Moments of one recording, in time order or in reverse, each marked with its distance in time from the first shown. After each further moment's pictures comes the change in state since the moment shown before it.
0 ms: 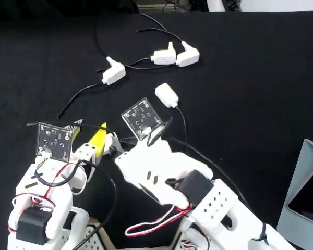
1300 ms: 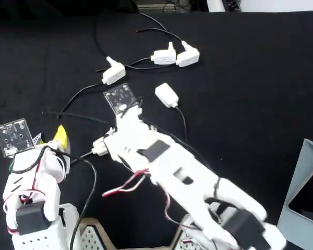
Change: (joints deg) left arm -25.6 -0.4 7.9 2.0 9.1; right arm 5.1 39.6 -6.8 -21.2 -2.3
